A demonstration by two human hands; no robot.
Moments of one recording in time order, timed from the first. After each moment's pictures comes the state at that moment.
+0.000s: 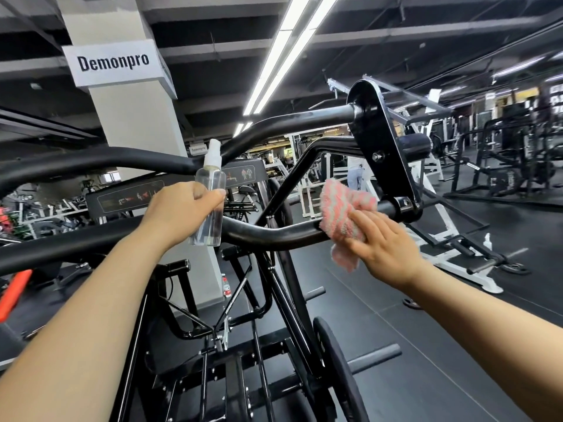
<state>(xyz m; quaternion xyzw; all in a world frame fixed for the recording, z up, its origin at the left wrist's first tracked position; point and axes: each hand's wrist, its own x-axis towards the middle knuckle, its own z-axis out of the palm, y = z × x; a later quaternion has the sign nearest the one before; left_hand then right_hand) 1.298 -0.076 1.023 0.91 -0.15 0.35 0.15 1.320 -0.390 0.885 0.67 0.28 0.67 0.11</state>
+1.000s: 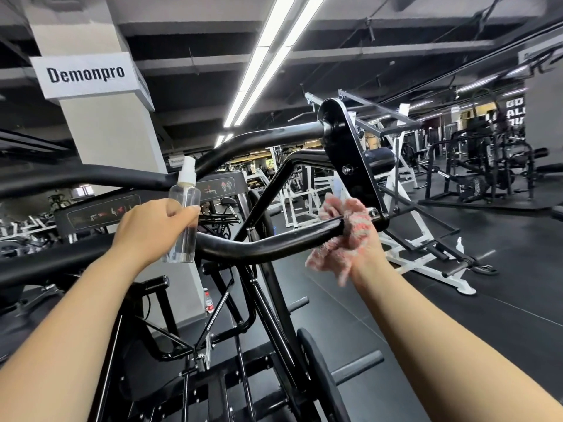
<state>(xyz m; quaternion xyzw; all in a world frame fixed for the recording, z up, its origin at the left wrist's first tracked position) 1.296 -0.083 1.019 0.90 -0.13 0.38 0.16 1.315 -0.357 0.930 0.19 0.07 0.12 -0.97</state>
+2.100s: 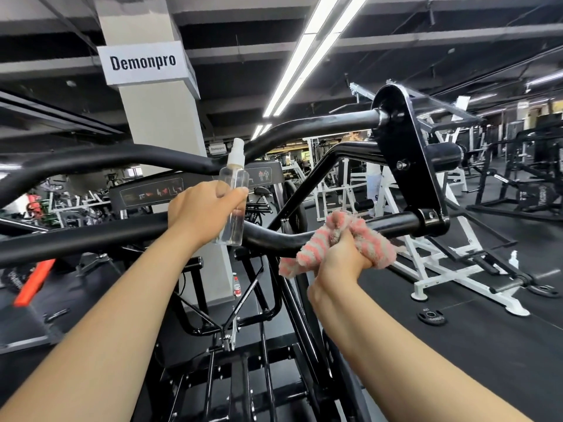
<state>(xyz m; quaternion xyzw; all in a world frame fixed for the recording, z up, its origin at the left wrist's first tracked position) 1.295 -0.092 1.018 0.91 -0.09 0.38 0.17 1.266 -0.244 0.949 0.22 -0.14 0.15 -0.95</state>
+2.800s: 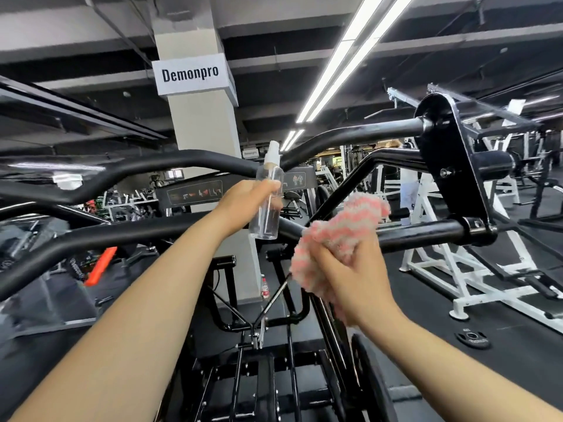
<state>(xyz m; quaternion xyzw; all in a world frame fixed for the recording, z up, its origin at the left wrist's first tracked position) 1.285 -0.073 1.031 0.88 -0.17 0.20 0.40 1.234 -0.234 0.925 0.67 0.19 0.34 -0.62</state>
